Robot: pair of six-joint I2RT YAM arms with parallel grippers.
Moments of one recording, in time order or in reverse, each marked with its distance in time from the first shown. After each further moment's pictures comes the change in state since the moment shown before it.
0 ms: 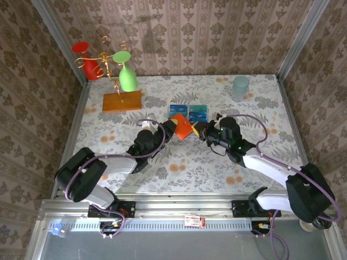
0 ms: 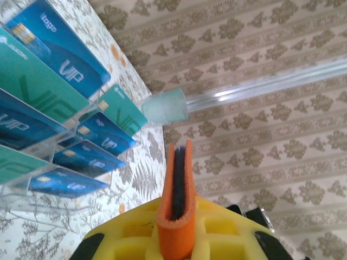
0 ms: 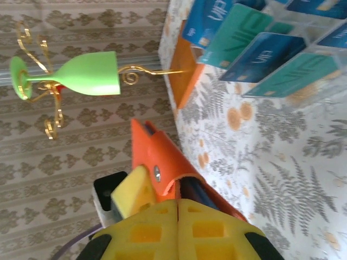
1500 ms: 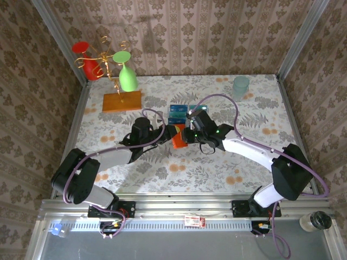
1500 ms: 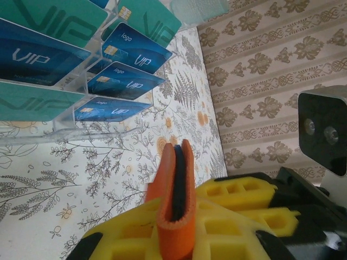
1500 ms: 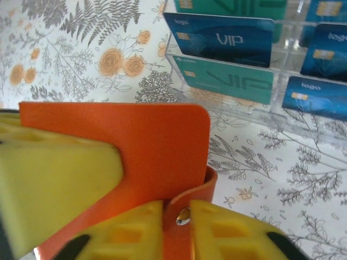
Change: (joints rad) left arm 0.156 -0.039 0.119 -0.447 0.497 0.279; right arm 0.179 0.272 0.424 -0.625 0.232 -0.886
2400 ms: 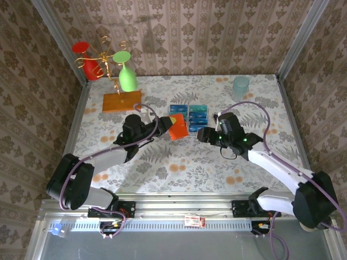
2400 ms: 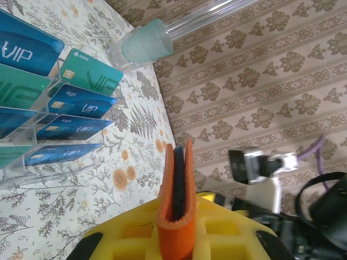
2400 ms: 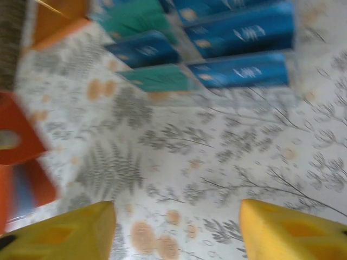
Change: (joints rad) left arm 0.067 -0.065 -0.002 0.137 0.066 -0.076; right arm -0.200 -0.338 -0.225 -0.006 -0.141 0.117
